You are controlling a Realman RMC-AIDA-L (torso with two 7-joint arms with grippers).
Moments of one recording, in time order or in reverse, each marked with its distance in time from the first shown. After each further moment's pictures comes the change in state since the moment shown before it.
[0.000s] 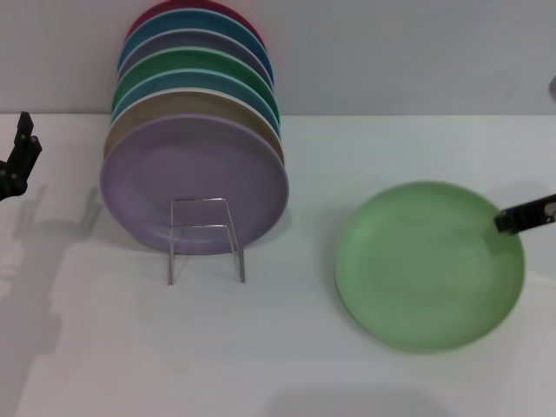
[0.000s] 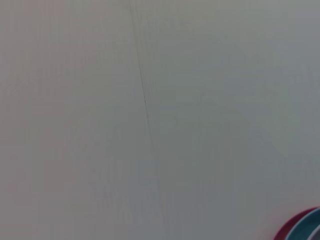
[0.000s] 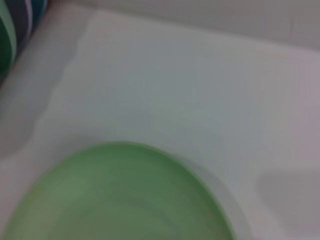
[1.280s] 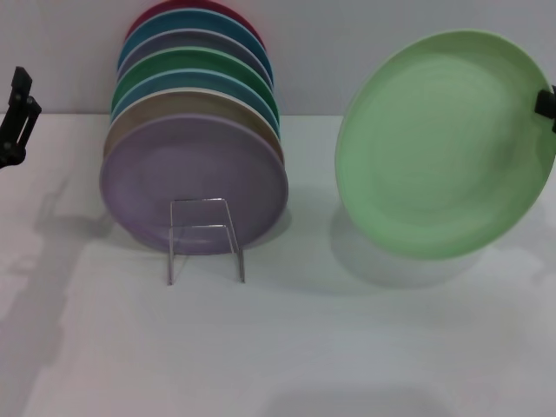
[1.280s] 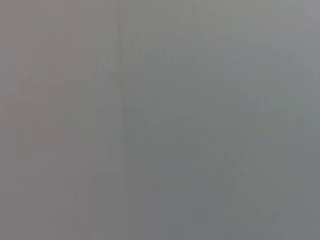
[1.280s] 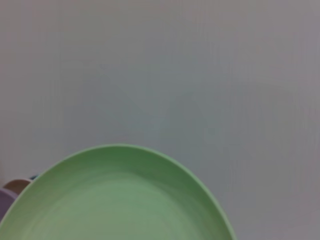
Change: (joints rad) left arm 0.054 0.016 0.002 -0.140 0.056 0.098 -0.028; right arm -0.465 0.012 0.073 0.096 1.127 -0.292 -1.061
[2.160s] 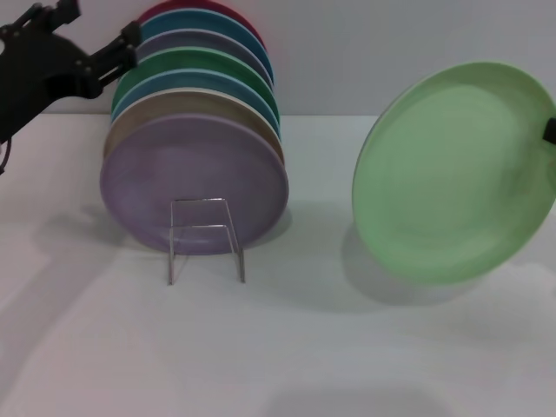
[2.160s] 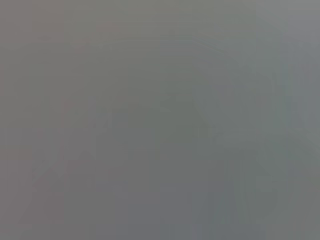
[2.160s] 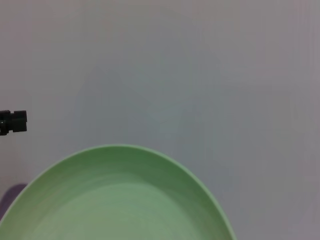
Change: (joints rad) left arm 0.124 0.410 0.051 -1.006 0.288 -1.033 -0.353; right arm 0.075 -0.007 0.170 -0.286 0.106 0.212 -0.248
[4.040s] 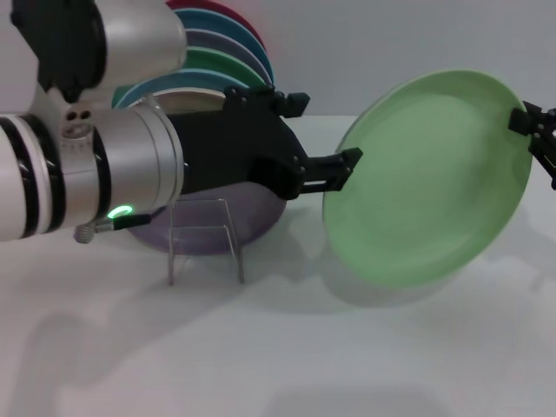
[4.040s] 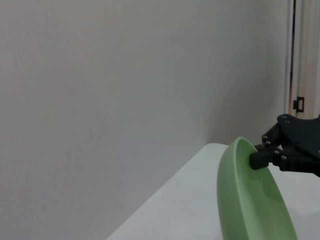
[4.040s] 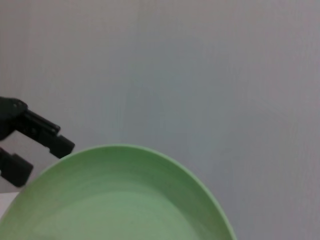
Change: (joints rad) left arm -0.034 -0.421 -0.345 -0.495 -0.715 -1.339 1.091; right arm 0.084 0.002 0.014 -0.050 -0.016 0.060 -0.176
